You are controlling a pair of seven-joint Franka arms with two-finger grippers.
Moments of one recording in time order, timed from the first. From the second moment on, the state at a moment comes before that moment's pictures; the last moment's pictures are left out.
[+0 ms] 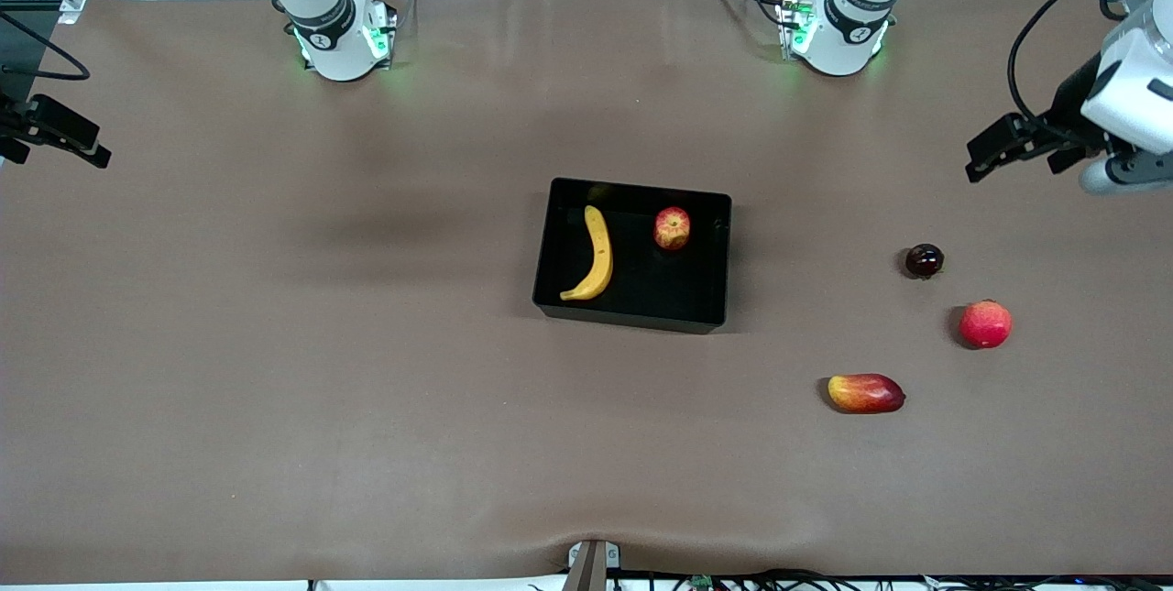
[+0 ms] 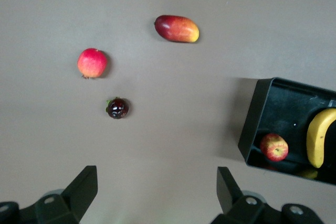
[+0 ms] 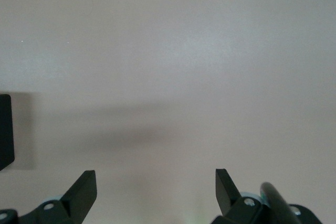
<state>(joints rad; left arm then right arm) 0.03 -0.04 -0.14 -1.59 0.00 1.55 -0.22 -0.01 -0.05 -0.07 -1.58 0.01 1.52 -0.01</state>
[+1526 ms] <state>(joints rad) 0.03 -0.10 -0.13 -1.66 0.03 1.56 -0.22 -0.01 -0.05 -0.07 -1.58 0.01 1.52 -0.01</state>
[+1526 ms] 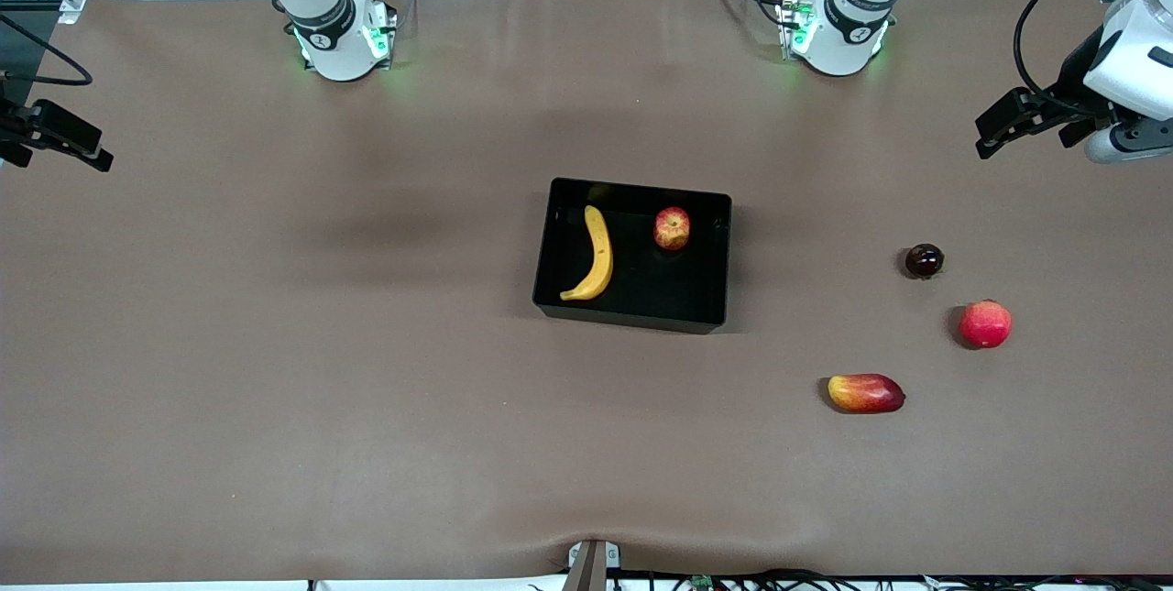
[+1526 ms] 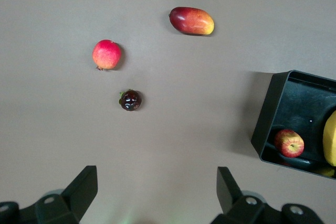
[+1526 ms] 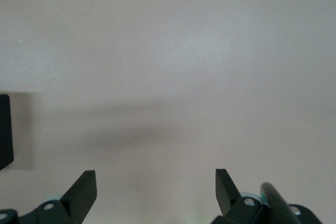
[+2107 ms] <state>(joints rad) 0.03 -0.10 -0.13 -1.65 0.03 1.54 -0.22 -0.01 -0.05 -0.07 -1.58 0.01 1.53 -0.01</state>
